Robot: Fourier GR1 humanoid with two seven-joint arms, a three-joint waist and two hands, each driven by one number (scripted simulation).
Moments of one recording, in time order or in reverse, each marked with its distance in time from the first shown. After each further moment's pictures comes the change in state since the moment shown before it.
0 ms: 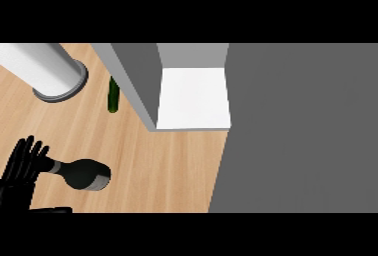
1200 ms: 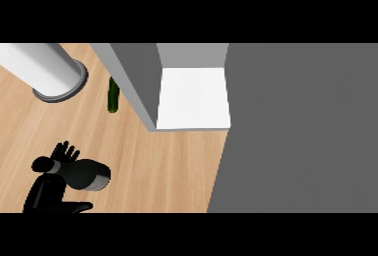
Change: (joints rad) left arm -0.195 0.049 -0.009 0.601 -0.094 -0.101 -0.317; right arm -0.038 -0.076 0.027 0.000 0.015 -0.072 0.012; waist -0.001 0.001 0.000
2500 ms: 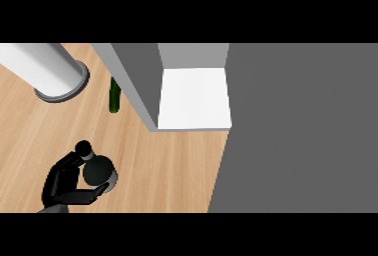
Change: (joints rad) left arm -0.113 -0.010 -0.059 0.148 -0.036 0.109 -0.218; right arm 0.077 -0.060 0.031 0.001 -0.004 -0.026 -0.106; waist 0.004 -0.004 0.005
